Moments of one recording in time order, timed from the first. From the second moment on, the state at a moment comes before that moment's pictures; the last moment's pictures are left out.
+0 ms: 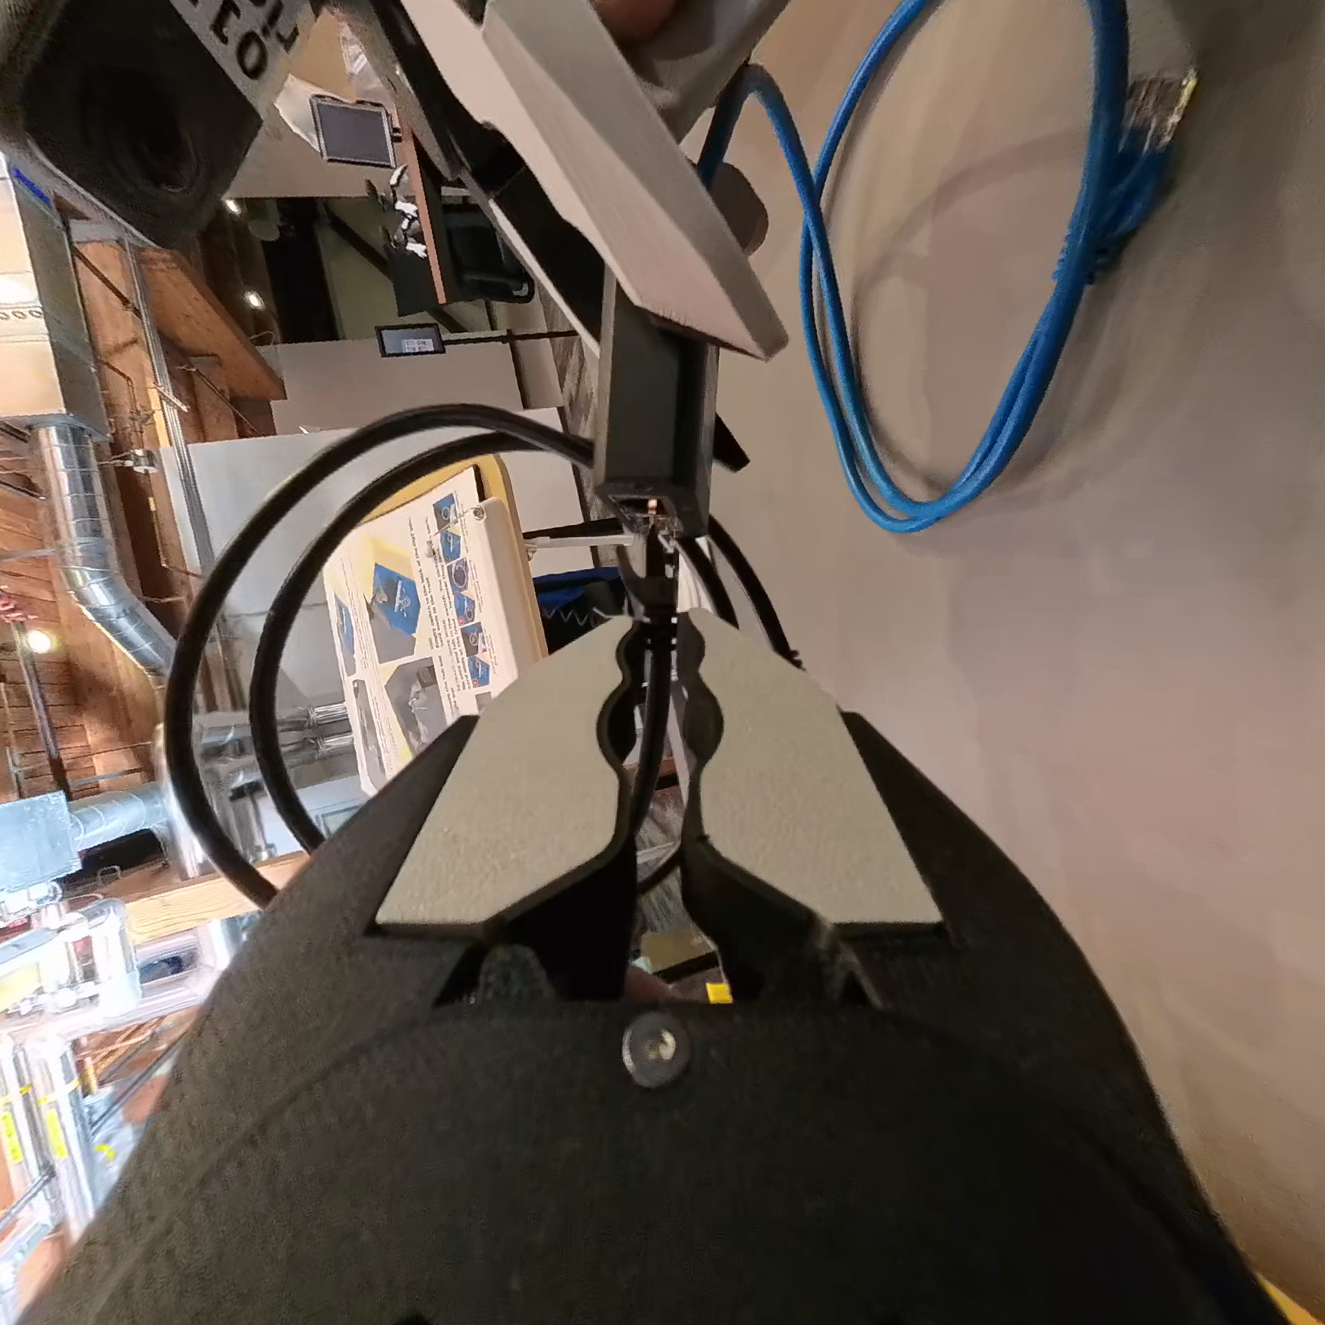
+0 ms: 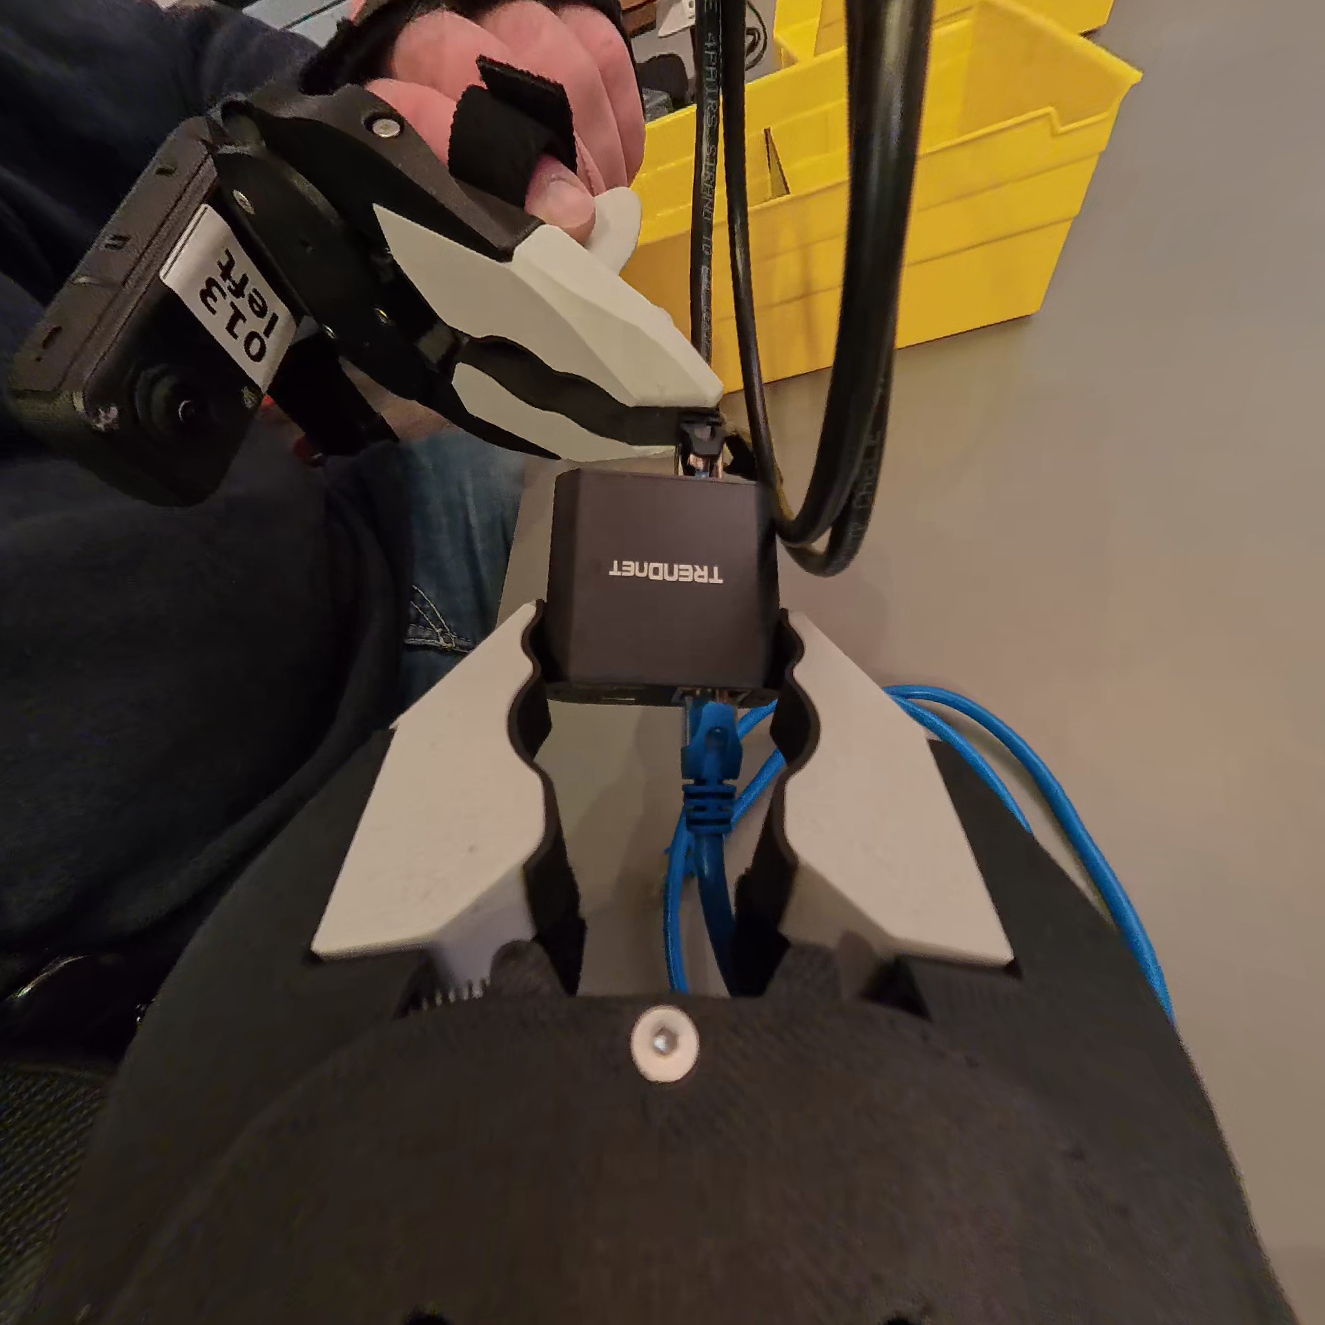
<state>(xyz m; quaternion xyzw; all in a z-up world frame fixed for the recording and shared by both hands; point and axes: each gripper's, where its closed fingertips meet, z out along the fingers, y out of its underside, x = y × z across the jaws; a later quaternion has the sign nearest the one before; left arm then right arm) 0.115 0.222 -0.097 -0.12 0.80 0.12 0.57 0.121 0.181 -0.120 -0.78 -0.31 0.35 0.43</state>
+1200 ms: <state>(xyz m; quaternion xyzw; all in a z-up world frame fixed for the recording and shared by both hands) 0.116 0.229 -0.104 -0.21 0.79 0.12 0.57 0.114 0.193 -0.130 -0.79 -0.29 0.29 0.45</state>
